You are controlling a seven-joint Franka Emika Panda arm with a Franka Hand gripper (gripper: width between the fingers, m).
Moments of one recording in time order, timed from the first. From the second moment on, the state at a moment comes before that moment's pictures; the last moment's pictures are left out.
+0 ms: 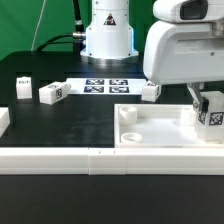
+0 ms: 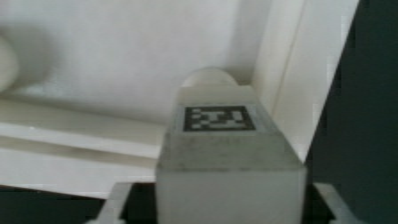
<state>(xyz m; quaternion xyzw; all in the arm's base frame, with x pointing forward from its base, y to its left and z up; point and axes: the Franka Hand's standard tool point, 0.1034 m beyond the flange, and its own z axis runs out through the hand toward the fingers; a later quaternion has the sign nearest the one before) 0.639 0.121 0.077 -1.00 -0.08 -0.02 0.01</state>
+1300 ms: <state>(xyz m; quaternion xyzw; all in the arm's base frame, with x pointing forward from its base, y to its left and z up) 0.635 0.116 0.075 -0.87 0.50 -0.02 0.03</state>
